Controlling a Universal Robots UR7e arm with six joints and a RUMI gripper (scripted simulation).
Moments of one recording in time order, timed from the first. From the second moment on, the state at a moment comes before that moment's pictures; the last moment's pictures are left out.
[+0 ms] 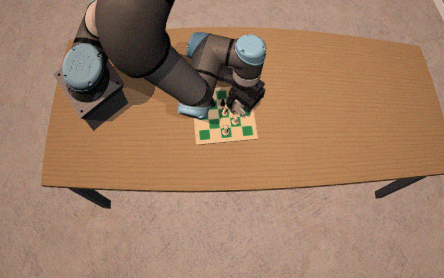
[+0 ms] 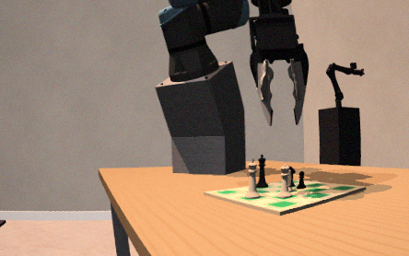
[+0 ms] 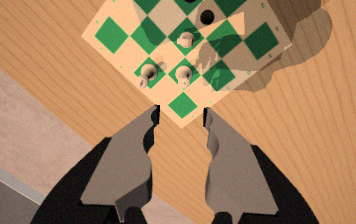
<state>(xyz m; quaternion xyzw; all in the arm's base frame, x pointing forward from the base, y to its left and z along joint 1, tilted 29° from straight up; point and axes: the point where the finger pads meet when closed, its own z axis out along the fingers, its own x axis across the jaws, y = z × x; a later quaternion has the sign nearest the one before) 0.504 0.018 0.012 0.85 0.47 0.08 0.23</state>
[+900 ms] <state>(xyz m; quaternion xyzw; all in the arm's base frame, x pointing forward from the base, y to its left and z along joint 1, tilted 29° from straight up) 0.512 0.011 -0.008 0.85 0.47 0.08 0.23</state>
